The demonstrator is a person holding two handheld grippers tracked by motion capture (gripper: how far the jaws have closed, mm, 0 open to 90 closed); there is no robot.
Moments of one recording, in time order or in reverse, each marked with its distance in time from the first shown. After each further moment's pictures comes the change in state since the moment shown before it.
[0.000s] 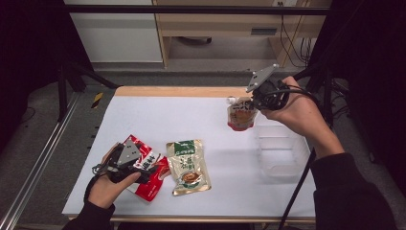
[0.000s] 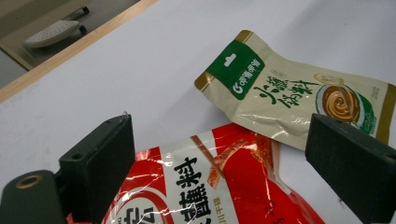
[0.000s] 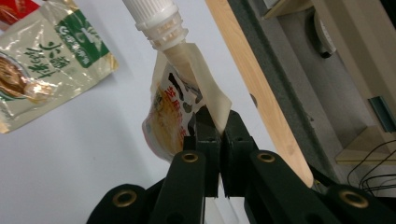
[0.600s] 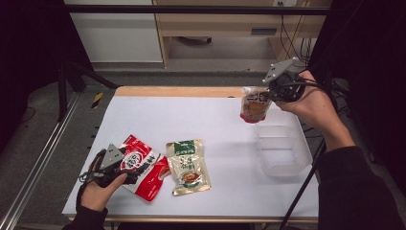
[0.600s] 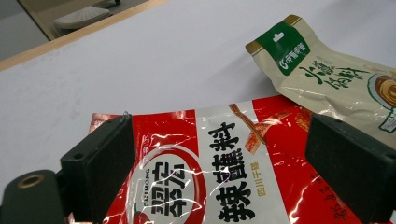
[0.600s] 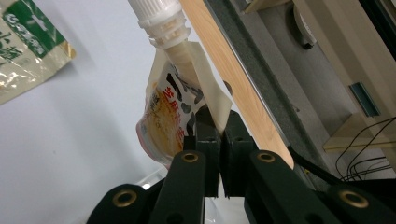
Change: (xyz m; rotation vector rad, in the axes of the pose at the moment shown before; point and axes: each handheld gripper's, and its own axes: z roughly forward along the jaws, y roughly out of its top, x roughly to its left) left arm 0.016 -0.043 -0.006 -0.039 0.083 -0.136; right arm -0.037 -0.033 0.002 -0.008 -0.058 0.059
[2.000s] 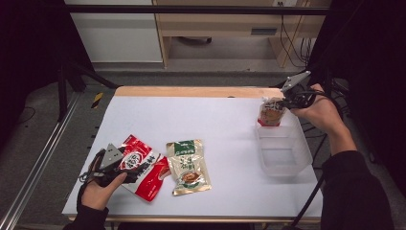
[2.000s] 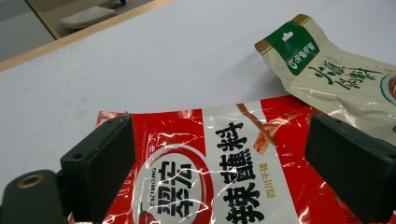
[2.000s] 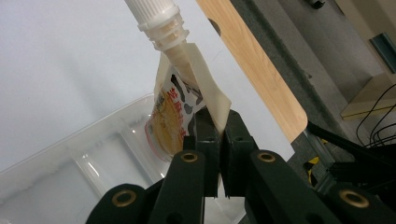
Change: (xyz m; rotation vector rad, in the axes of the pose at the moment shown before) left arm 0.002 -0.003 0.003 -0.006 0.018 -0.013; right arm -0.042 -0.092 0.068 0.069 0.032 0.098
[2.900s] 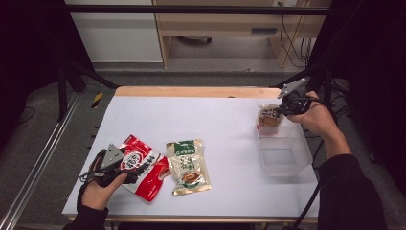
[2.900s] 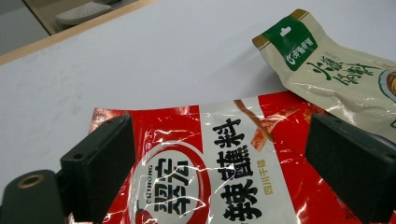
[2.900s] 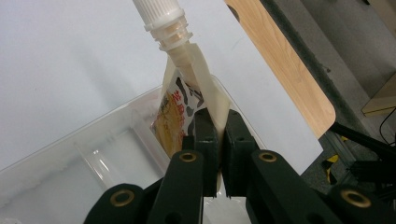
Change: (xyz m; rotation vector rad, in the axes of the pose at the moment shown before) left arm 0.000 -0.001 0.002 0.014 -0.011 0.001; right arm 0.009 -0.012 0.021 0.014 0.046 0.021
